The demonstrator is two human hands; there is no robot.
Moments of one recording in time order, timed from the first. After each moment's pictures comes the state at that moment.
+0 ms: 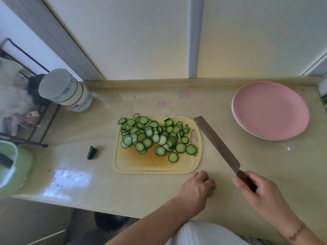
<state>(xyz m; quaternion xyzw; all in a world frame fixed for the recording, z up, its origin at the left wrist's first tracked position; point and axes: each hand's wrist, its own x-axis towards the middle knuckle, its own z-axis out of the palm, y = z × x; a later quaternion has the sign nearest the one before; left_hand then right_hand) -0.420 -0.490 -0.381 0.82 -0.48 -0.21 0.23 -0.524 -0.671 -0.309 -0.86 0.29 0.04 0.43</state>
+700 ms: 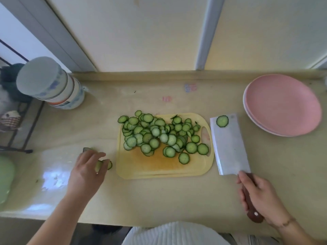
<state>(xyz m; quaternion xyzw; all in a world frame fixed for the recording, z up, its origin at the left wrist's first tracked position) -0.247 -0.242 -0.374 0.95 -0.24 0.06 0.17 -0.495 -0.625 -0.339 -0.66 0.46 0.05 0.60</state>
